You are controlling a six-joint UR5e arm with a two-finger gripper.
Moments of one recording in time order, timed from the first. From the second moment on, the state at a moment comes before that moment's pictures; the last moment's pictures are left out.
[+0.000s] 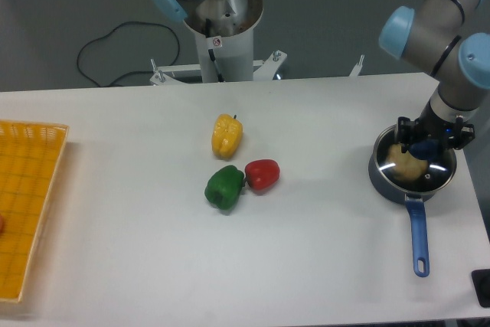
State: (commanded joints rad) arm 2.93 -2.09 -1.44 -1.17 1.56 1.02
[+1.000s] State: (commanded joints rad) arm 2.93 -2.01 -1.44 -1.16 1.63 1.38
